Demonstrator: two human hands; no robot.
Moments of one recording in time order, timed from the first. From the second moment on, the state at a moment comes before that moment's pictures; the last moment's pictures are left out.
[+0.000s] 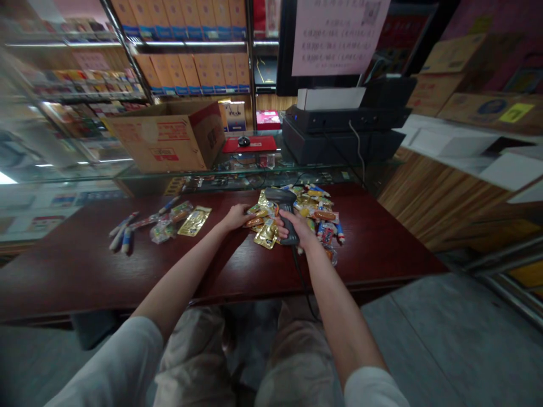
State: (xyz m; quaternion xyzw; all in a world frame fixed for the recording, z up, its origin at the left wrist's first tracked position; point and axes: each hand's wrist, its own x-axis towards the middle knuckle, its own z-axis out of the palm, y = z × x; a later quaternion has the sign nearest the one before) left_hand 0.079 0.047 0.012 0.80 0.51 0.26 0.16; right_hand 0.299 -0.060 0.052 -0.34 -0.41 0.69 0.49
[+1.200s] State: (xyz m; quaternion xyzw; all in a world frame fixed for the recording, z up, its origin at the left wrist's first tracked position) left_hand 0.009 -0.012 0.023 0.72 0.47 0.50 0.14; right_hand 0.251 -0.090 0.048 -0.29 -0.48 0.72 0.39
